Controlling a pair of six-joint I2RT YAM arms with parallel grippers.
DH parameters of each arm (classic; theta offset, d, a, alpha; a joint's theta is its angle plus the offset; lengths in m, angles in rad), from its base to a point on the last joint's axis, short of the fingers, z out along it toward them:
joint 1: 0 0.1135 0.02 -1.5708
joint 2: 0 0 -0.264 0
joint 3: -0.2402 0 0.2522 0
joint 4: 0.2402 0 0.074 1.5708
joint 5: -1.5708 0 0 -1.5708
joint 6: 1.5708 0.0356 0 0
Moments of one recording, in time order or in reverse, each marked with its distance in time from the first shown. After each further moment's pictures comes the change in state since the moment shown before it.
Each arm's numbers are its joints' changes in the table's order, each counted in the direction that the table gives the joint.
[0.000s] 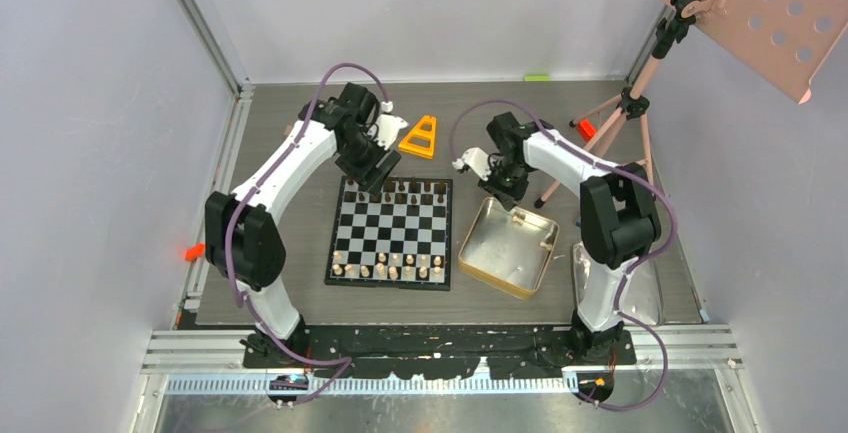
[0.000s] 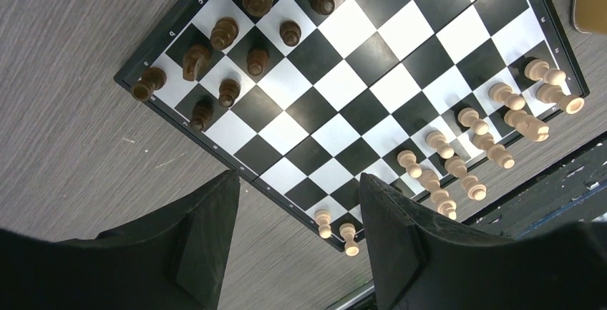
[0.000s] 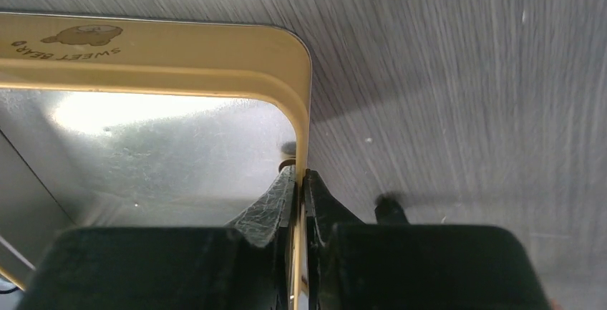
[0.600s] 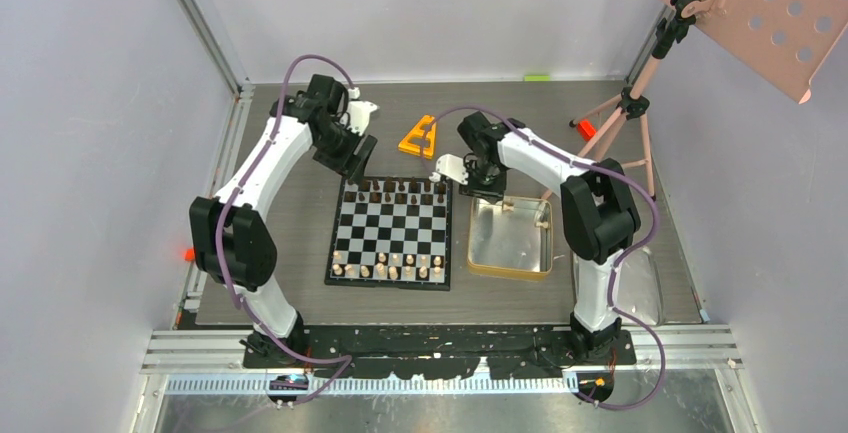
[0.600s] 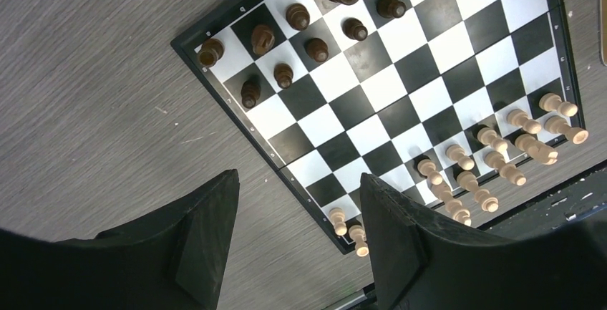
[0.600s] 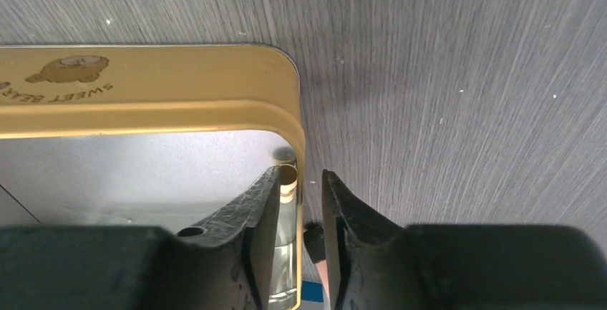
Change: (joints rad) left arm 0.144 -0.031 0.010 -0.023 -0.028 -0.049; right arm 0.145 0.090 -0.127 0.006 -0.125 -0.240
